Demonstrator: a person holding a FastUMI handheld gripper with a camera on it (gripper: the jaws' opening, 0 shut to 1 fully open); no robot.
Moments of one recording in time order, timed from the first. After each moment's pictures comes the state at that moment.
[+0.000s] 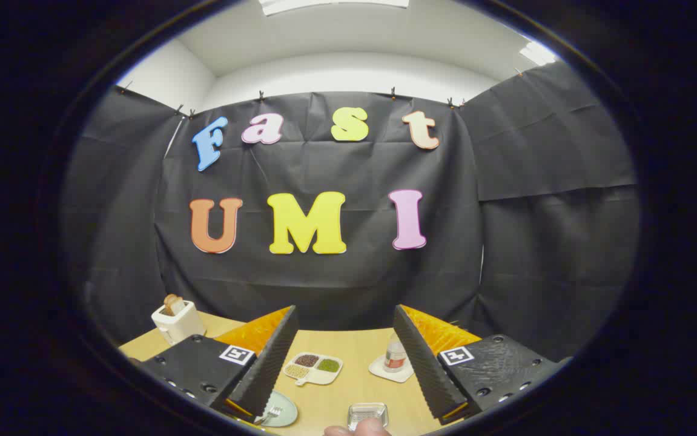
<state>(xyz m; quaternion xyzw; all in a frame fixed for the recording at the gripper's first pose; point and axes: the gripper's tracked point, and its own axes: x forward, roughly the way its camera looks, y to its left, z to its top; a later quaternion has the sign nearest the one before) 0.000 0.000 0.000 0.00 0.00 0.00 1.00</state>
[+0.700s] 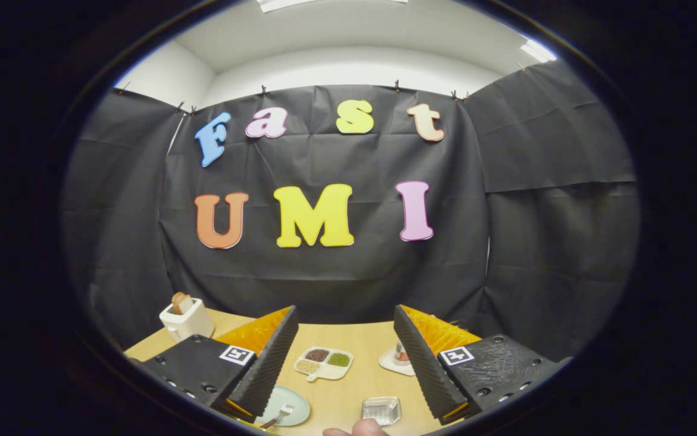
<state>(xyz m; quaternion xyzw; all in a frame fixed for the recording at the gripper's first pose) -0.005 0.022 -0.006 0.00 0.03 0.01 1.00</state>
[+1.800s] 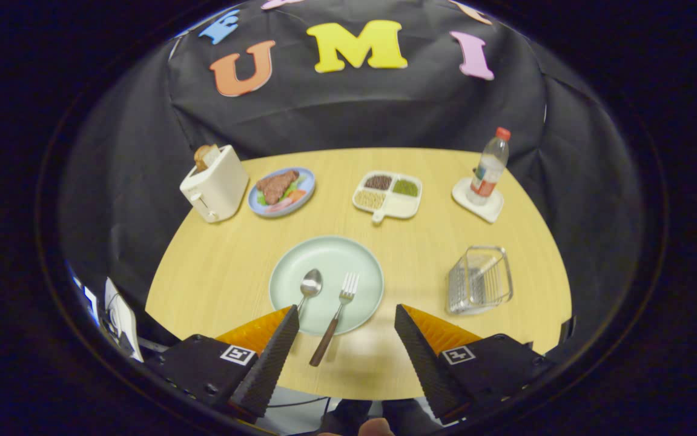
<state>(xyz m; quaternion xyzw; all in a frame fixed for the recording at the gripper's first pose) -0.074 0.142 -0.268 0.01 0.47 0.07 0.88</state>
